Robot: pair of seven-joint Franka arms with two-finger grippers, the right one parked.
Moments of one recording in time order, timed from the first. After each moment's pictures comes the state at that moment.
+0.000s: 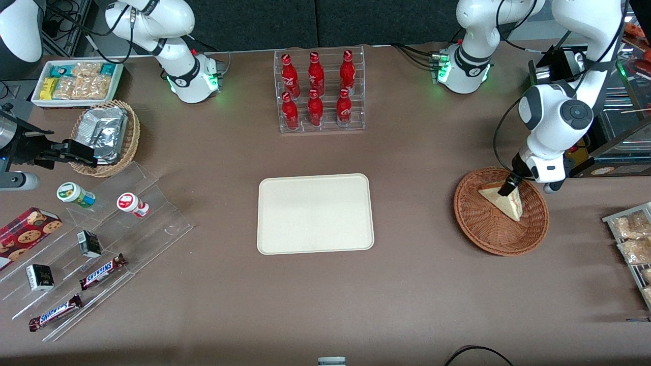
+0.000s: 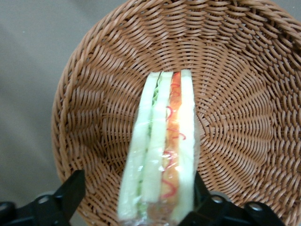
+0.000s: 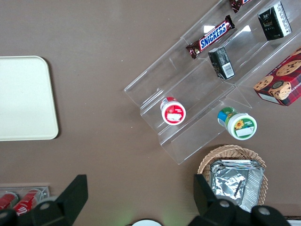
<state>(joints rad) 0.20 0.08 -0.13 -2.55 0.05 2.73 -0.84</state>
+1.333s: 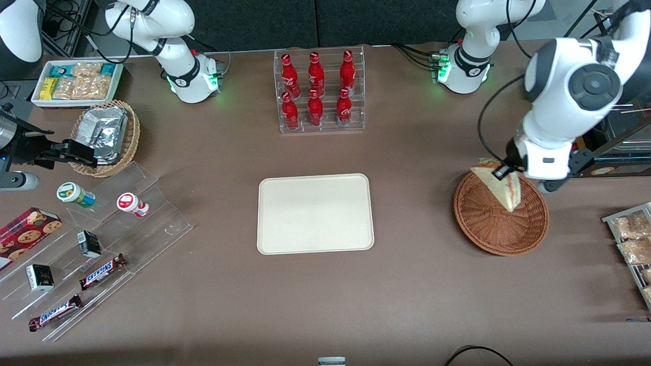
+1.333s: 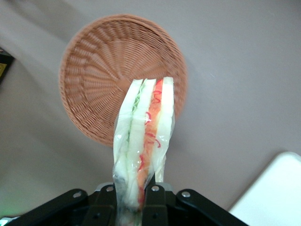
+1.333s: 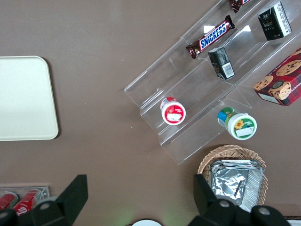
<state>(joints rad) 0.17 -0.02 -0.44 -1.92 0.08 1.84 -0.90</state>
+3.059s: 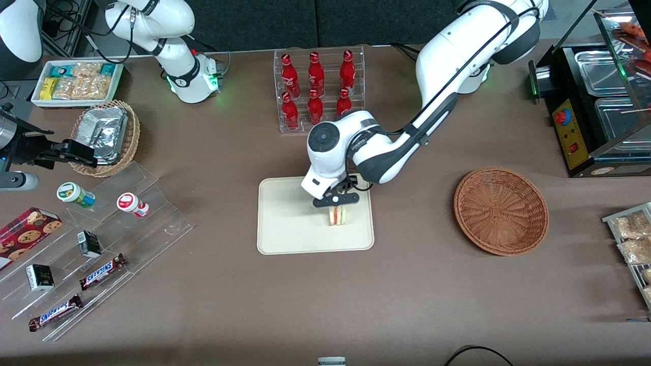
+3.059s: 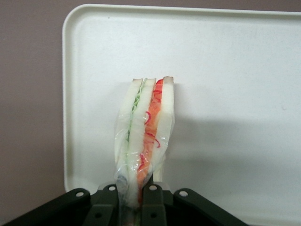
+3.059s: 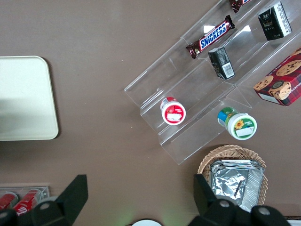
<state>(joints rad) -0.35 0.81 -0.61 -1.45 0.55 2.04 -1.20</state>
